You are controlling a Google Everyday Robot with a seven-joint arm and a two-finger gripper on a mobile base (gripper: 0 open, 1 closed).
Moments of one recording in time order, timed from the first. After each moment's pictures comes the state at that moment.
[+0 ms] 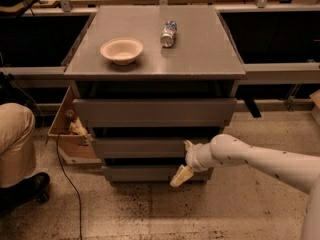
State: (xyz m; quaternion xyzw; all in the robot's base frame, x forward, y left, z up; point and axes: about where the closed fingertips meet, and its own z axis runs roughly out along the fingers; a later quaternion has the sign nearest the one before) arm 0.603 -0.079 0.478 -0.55 0.76 0.15 0.32
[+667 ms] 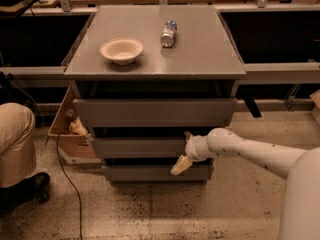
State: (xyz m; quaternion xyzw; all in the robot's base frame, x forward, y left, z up) arm 0.663 -0.092 0.464 -0.54 0.76 0.11 0.34
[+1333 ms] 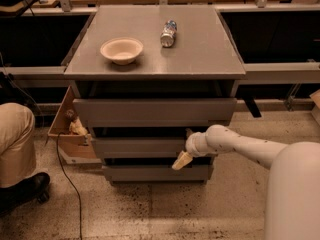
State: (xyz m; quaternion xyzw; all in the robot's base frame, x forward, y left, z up) arm 0.698 -0.101 0.447 -0.55 0.76 0.09 0.34
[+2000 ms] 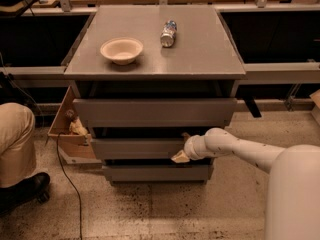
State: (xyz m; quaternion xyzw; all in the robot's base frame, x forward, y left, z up) arm 0.692 -0.091 0.429 -0.55 0.76 0.11 0.34
